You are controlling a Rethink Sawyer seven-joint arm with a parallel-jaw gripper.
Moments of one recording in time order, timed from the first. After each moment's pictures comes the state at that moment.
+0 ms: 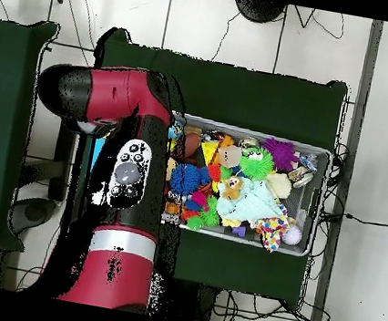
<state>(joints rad) 0.16 -0.38 -0.10 1.04 -0.06 1.09 2.36</state>
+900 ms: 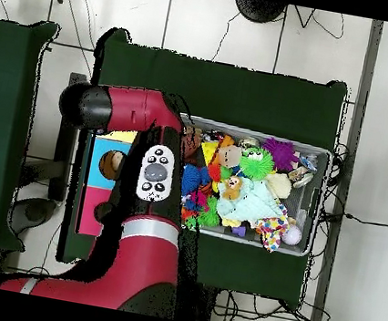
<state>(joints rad) 0.08 -0.36 0.01 1.16 -0.05 0.69 2.36</state>
